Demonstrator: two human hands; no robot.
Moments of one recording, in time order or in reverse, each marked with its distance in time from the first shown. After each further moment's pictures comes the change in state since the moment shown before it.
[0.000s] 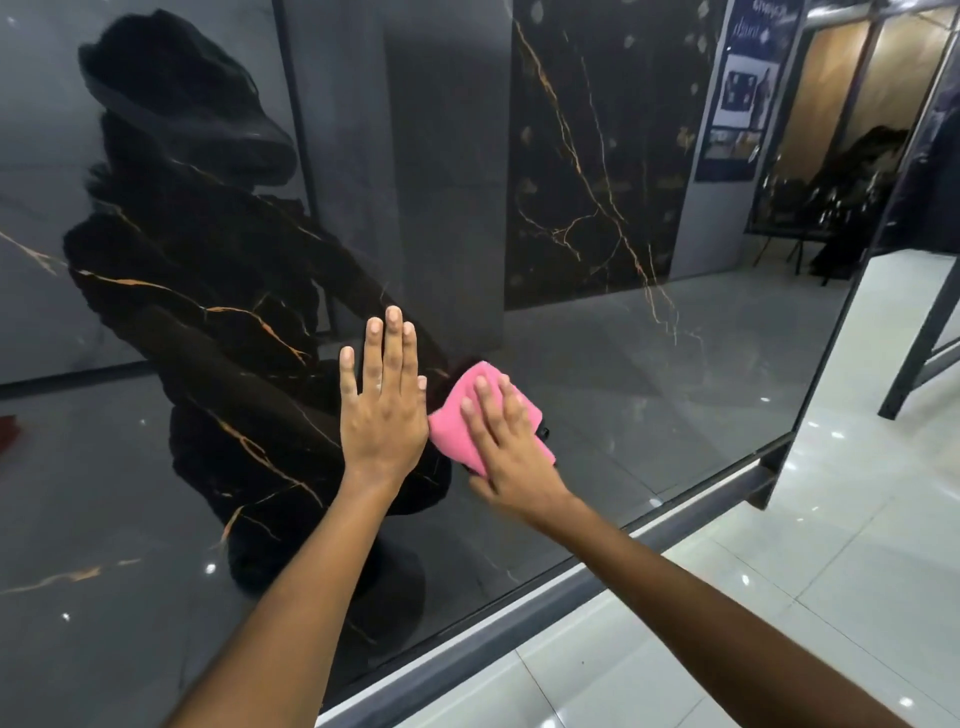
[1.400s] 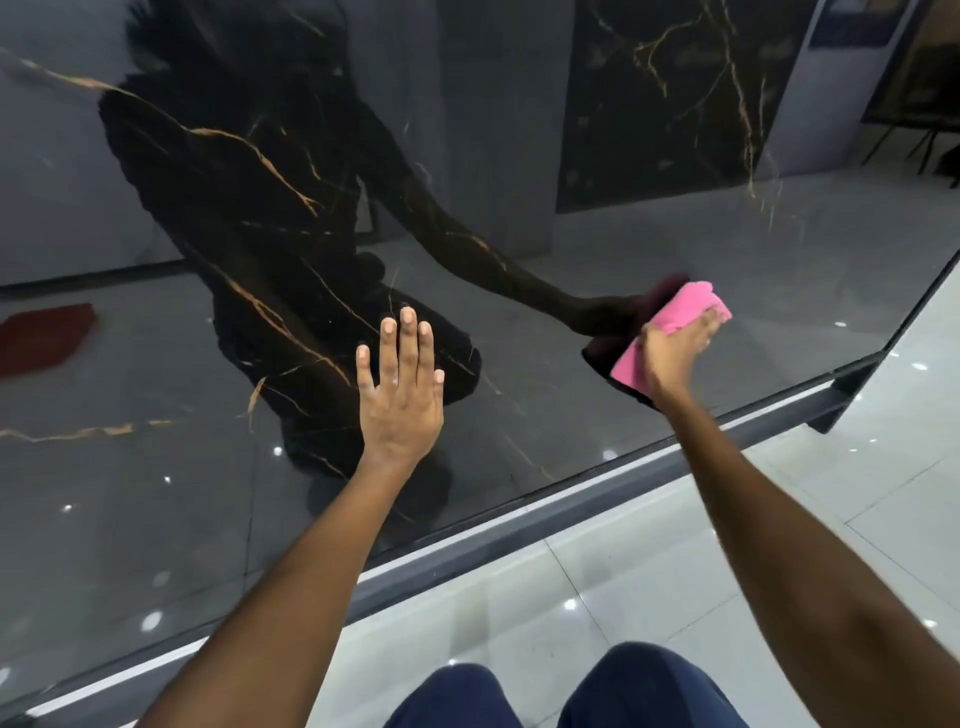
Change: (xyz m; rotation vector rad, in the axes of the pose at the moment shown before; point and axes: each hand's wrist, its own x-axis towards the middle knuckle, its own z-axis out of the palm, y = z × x) left_hand -0.125 -0.008 0.016 -0.029 -0.143 0.013; right_hand -0.040 0.105 0.023 0.533 0.216 1.380
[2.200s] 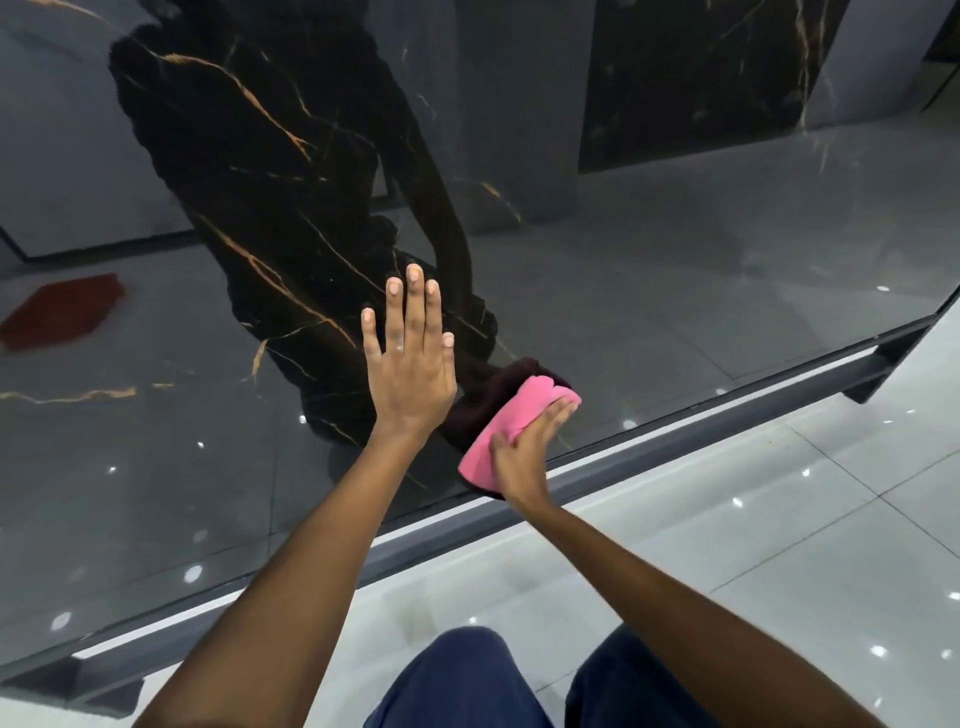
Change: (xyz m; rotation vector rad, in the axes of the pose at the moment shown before) left_hand 0.001 0.006 -0.010 -0.143 -0.005 -0.074; right_hand -0.213 0.060 0.088 0.148 -0.392 0.025
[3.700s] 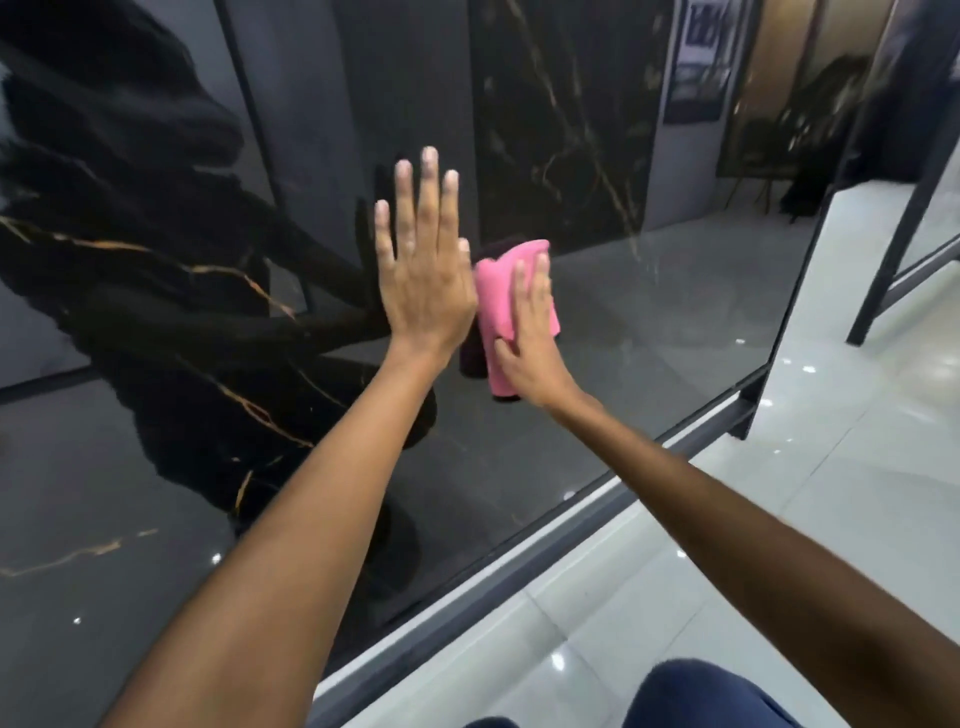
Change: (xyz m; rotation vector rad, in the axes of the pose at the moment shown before) left_hand 0.199 0.058 -0.051 -0.135 0.218 0.047; right_hand 0.085 -0.194 -0.103 -0.437 0.080 -0.763
